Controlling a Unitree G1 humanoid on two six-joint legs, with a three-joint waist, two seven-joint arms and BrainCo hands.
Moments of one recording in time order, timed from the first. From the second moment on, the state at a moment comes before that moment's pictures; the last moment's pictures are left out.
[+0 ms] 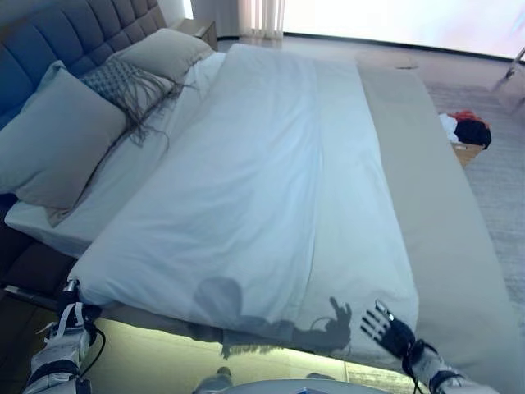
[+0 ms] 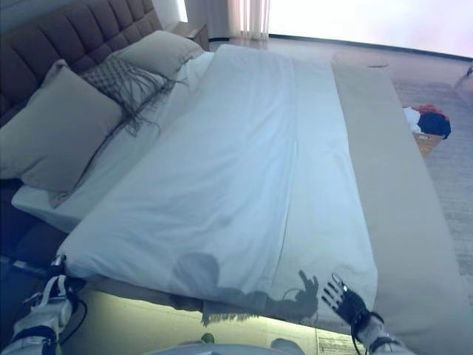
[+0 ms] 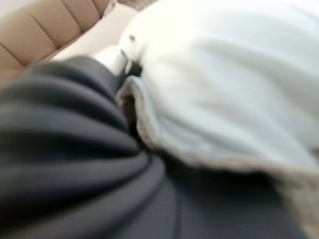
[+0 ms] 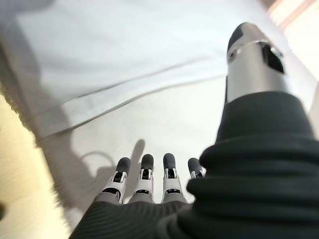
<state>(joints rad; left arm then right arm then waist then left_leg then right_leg) -0.17 0.57 0.44 1.12 -1.47 0.23 -0.35 -0.22 -0.45 0.03 1.24 0.92 0.09 0.49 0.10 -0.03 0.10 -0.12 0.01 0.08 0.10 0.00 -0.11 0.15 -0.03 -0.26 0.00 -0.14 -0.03</state>
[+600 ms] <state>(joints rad) -0.15 0.57 0.44 1.12 -1.47 0.12 -0.30 -0.04 -0.52 -0.17 1.32 0.90 0.12 0.39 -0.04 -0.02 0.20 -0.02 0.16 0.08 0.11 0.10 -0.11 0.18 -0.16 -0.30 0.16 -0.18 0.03</state>
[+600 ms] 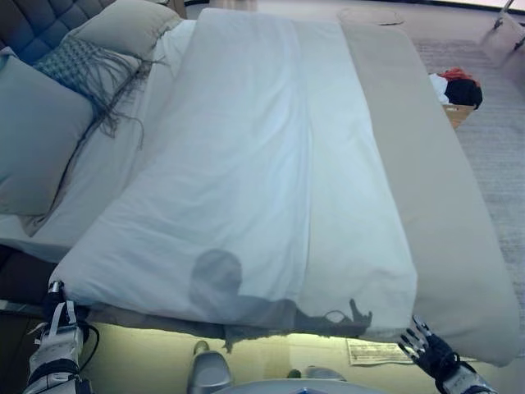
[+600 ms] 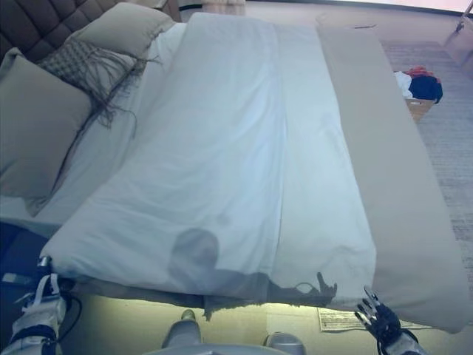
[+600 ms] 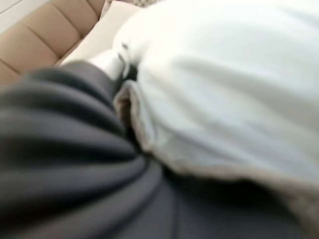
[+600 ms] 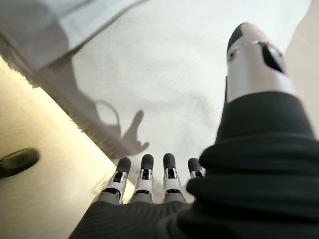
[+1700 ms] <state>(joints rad) -0.13 0.41 0.45 1.12 -1.47 0.17 -0.22 -0.11 -0.49 -0.15 1.26 0.98 0.12 0.44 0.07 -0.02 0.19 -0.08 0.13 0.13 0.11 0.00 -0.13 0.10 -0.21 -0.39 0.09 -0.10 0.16</state>
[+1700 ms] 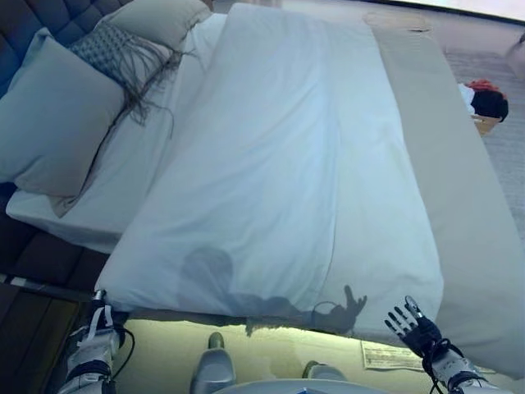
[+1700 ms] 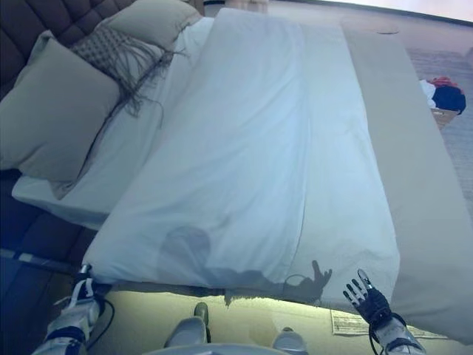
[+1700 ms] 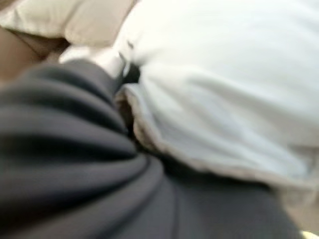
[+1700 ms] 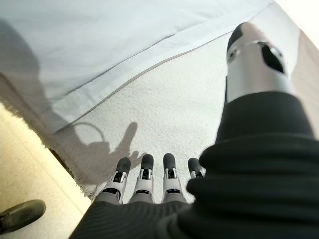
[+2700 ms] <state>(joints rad) 0.09 0.46 0.08 0.85 -1.07 0.33 -0.70 -0.07 -0.44 -0.15 1.26 0.97 0.14 0.42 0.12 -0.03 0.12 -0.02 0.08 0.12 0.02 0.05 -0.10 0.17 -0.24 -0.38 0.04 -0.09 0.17</state>
